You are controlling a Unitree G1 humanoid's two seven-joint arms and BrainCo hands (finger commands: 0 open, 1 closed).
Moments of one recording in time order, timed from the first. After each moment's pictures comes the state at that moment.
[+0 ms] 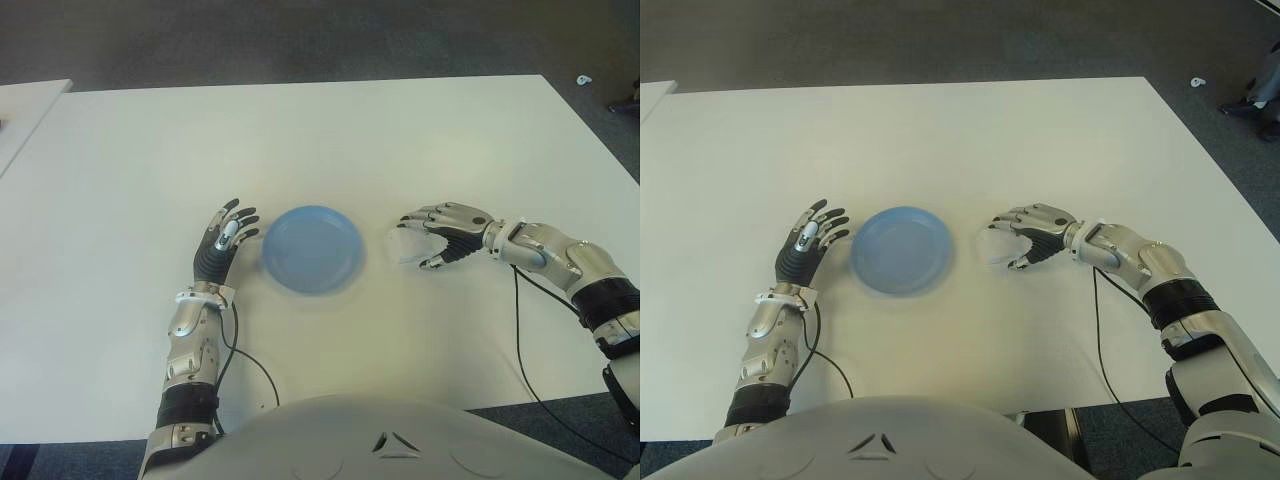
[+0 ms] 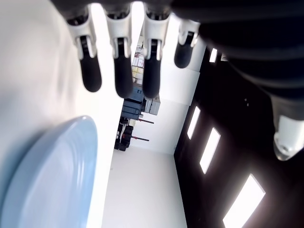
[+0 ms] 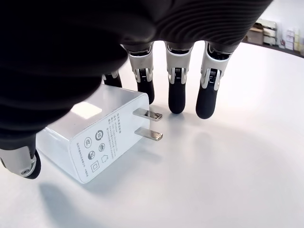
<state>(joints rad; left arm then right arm) 0.14 0.06 0.18 0.23 -0.33 -0.24 -0.34 -0.43 -0.85 0.50 0.49 -0.80 -0.71 0.15</state>
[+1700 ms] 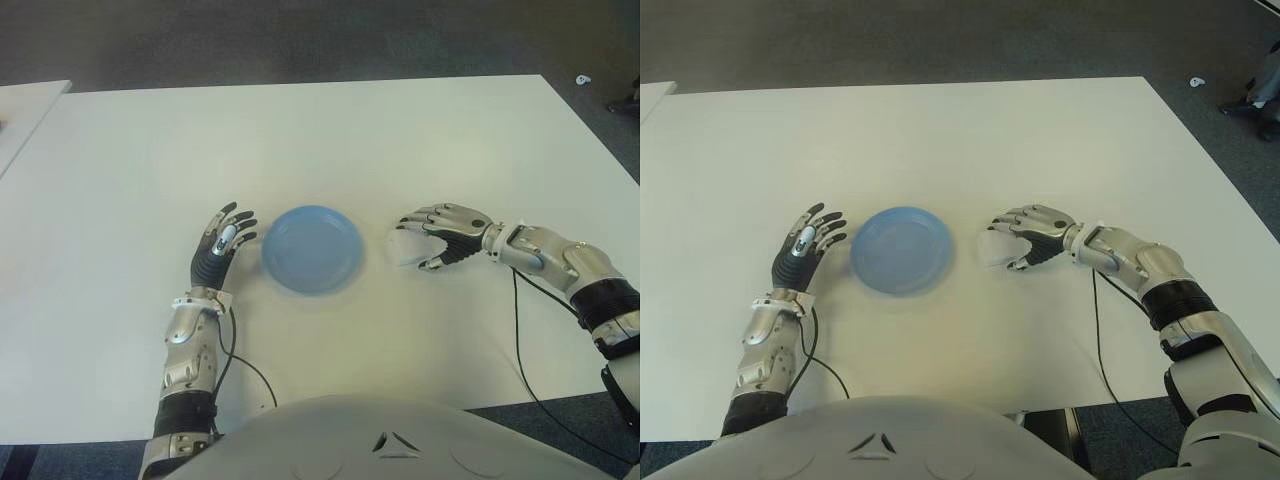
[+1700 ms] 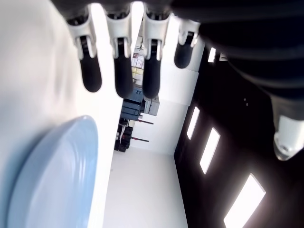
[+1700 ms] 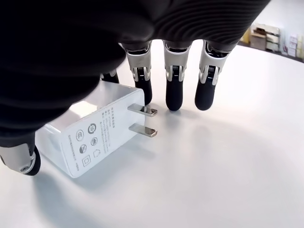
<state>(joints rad) 0.19 0.06 0.18 0.19 -0.33 -0.24 -0.33 -0.43 -0.85 0.51 0.51 -0.90 -0.71 0.05</state>
